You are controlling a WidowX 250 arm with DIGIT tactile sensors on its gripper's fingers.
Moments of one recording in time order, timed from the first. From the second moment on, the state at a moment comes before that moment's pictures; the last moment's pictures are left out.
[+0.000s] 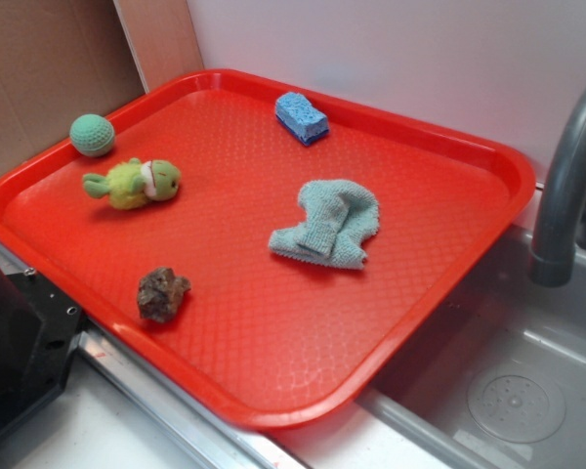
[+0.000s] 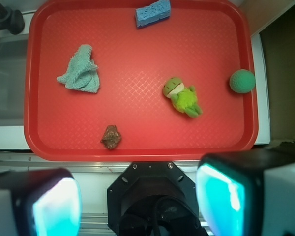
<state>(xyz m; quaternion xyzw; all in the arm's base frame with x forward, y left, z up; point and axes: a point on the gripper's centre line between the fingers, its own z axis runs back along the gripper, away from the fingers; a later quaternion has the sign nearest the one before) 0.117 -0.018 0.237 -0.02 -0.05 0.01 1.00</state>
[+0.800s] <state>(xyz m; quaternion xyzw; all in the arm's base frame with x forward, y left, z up) 0.116 -0.055 0.130 -0.02 -0.01 0.09 1.00</state>
